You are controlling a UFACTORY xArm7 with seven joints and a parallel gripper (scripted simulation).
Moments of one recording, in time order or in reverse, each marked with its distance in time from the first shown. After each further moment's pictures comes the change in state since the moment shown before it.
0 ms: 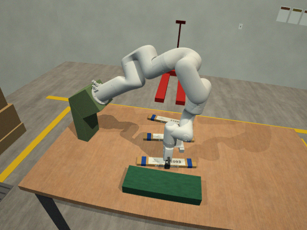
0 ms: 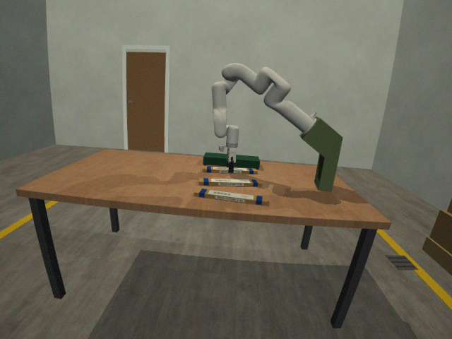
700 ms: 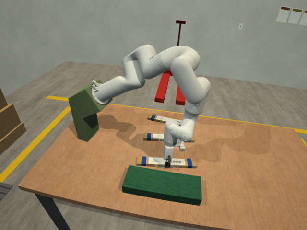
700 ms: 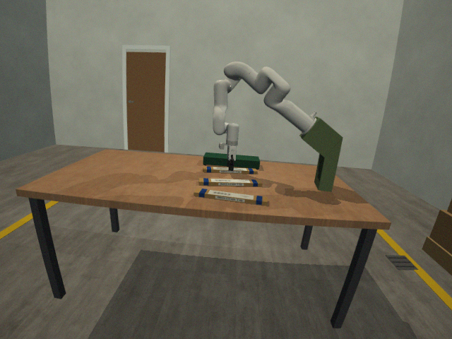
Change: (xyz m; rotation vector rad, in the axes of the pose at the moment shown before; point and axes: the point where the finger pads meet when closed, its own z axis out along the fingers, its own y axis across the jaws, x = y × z) arm 0.001 0.001 -0.013 0.012 -0.002 0.002
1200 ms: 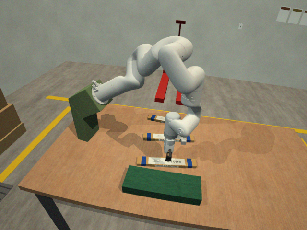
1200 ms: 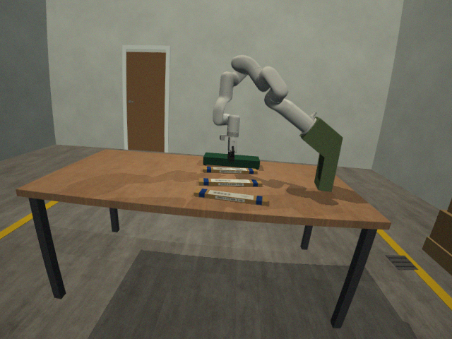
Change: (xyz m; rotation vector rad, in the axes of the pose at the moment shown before) arm 0.000 -0.001 -0.054 0.021 0.007 -0.001
